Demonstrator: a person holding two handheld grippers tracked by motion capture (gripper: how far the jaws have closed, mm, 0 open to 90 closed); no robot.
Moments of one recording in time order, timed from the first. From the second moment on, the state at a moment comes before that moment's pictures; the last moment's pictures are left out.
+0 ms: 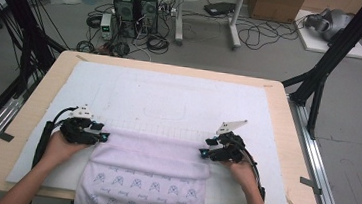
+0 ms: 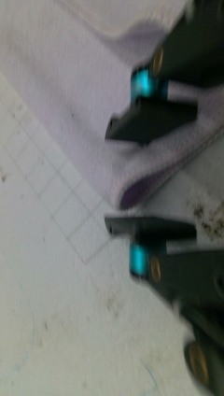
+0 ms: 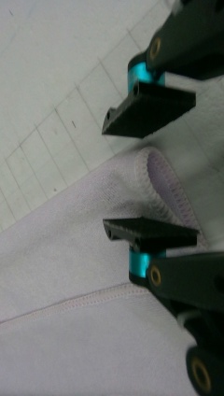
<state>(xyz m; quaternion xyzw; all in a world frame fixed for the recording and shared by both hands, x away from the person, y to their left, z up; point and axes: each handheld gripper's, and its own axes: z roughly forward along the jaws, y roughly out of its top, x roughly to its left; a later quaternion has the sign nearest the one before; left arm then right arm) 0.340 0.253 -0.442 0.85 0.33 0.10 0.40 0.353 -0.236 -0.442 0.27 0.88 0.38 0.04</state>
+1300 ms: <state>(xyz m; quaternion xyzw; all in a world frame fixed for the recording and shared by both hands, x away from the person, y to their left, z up) 0.434 0.226 -0.403 0.83 0.37 0.14 0.40 0.439 -0.259 -0.412 0.33 0.85 0.39 0.09</state>
